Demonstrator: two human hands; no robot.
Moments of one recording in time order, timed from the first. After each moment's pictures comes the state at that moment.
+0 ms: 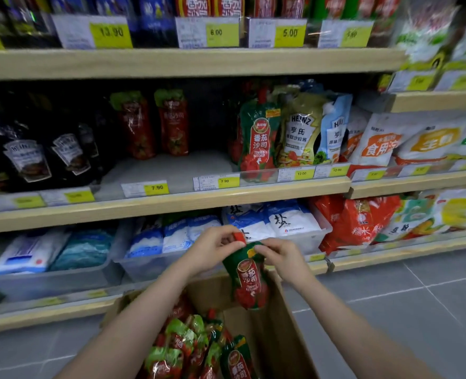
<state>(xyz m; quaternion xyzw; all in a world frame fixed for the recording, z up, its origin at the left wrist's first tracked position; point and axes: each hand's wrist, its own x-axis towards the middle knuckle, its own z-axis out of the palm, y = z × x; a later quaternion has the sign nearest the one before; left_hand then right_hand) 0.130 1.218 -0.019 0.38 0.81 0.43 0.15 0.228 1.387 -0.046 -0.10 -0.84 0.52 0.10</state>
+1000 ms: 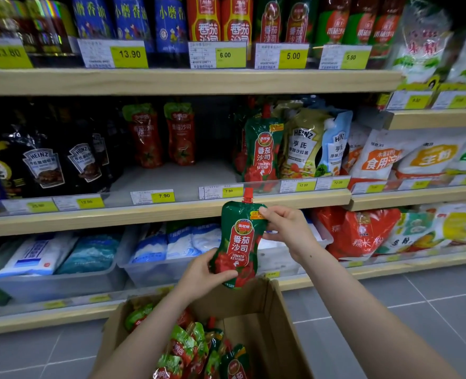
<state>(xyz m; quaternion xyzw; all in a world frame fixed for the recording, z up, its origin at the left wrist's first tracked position) 0.146 1.190 -0.053 0.26 0.79 0.53 0.19 0.207 1.381 0.045 -0.12 -0.70 0.69 0.13</state>
